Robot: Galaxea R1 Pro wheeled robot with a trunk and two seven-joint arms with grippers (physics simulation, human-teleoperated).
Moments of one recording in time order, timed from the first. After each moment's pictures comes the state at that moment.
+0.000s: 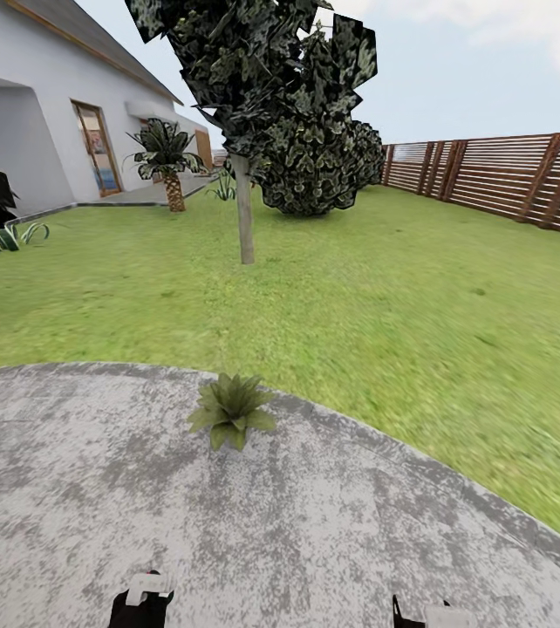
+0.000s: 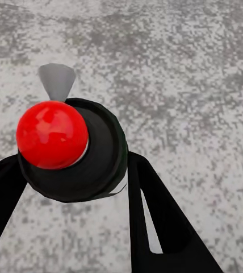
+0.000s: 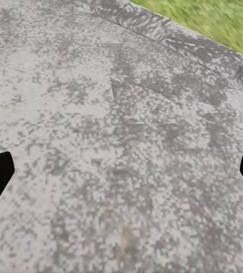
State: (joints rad) left arm -0.40 0.10 -0.18 -0.16 0.17 -0.35 -0.12; right arm -0.33 0.00 -0.53 -0.09 0.55 -0.70 -0.16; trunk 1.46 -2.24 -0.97
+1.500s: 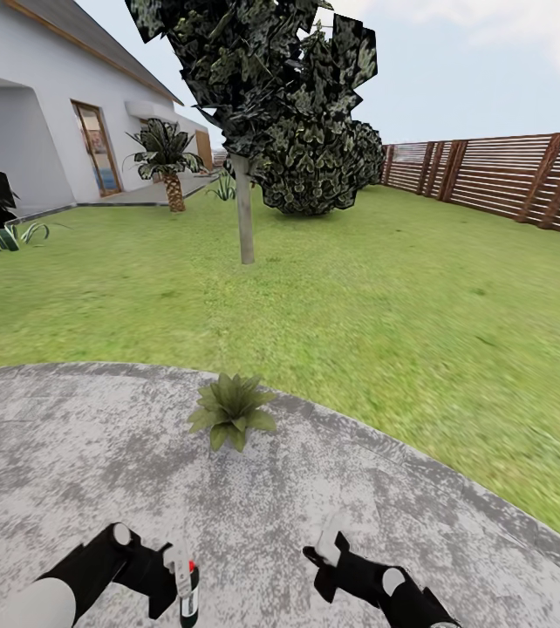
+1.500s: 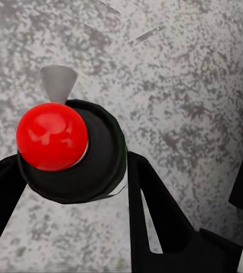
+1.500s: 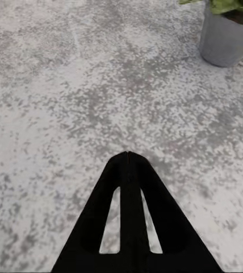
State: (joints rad) left arm -0.60 0.16 -0.19 -0.35 -0.63 -0.05 -0.96; right arm -0.51 0.15 -0.48 -0.36 1.13 -0.51 0.58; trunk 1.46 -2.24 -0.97
